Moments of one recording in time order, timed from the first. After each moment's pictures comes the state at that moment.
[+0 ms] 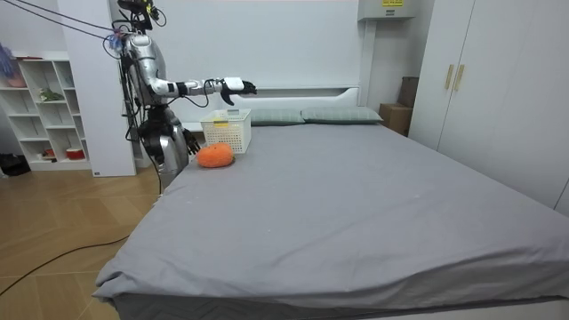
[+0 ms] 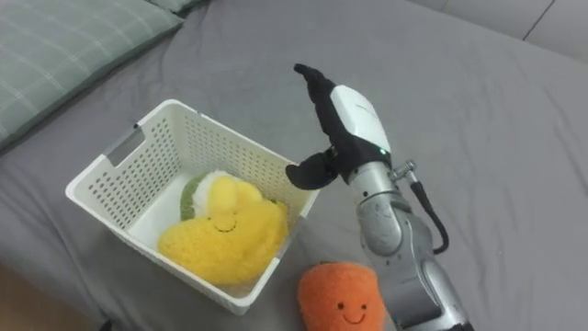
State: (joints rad) left arm 0.09 0.15 0.13 0.96 0.03 0.07 0.13; right arm -0.10 -0.26 0.20 -0.05 -0.50 0.09 -0.03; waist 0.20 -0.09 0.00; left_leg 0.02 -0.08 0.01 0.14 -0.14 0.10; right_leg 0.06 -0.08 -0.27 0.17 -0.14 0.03
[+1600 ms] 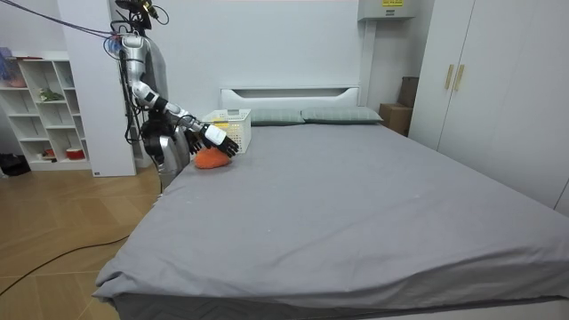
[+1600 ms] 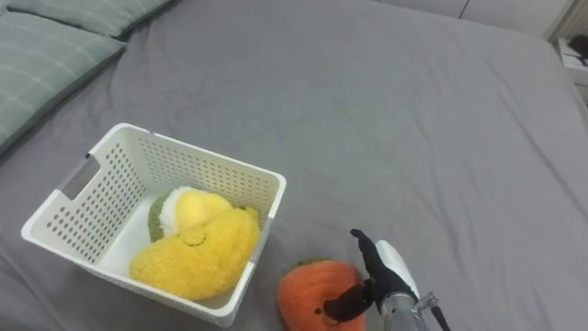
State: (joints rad) left arm 0.16 0.14 0.11 0.92 0.03 0.08 0.17; right arm 0.10 -0.21 0.20 0.51 -0.44 0.09 -0.03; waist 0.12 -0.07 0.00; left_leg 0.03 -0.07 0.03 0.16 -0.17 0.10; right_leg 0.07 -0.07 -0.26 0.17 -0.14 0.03
